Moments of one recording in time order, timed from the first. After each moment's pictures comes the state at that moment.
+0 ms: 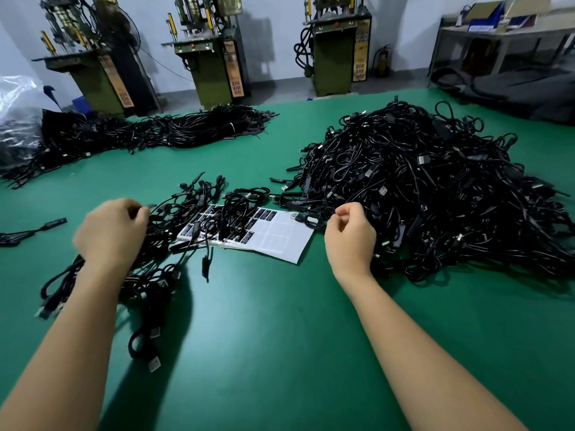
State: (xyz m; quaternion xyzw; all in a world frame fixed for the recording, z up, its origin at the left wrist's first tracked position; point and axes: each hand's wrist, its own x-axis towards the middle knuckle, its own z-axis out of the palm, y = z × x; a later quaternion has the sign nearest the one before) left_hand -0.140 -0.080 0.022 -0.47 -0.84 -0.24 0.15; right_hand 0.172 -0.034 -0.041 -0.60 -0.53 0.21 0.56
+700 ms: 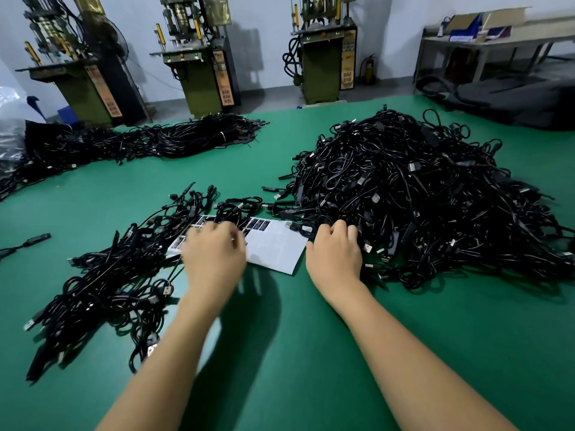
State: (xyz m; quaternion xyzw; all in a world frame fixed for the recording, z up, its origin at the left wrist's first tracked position) left_hand -0.007 -0.069 -0.015 -0.58 -0.77 -0.27 0.09; right_hand 0.164 -0.033 -0.049 -0.68 -0.69 0.01 0.23
